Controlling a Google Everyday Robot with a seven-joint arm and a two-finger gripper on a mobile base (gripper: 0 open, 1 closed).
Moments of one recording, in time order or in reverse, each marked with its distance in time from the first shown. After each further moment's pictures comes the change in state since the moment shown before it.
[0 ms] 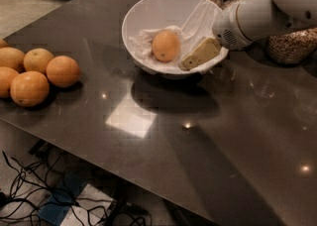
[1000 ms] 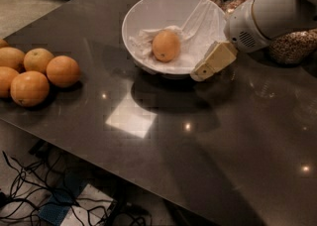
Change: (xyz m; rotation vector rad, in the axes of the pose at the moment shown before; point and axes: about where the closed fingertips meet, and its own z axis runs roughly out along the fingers) arm 0.014 0.023 -0.044 -0.034 0.079 -0.092
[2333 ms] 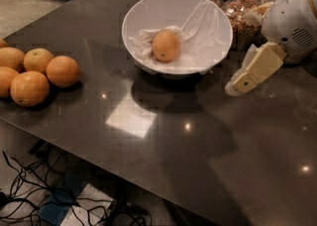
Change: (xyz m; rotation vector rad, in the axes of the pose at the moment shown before) arm 0.016 0.039 -0.079 -0.126 0.014 -0.113
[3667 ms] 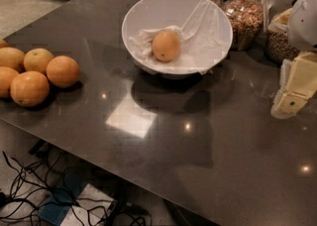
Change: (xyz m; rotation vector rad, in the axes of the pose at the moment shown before) arm 0.054 0.025 -0.047 -0.049 0.432 -0.104
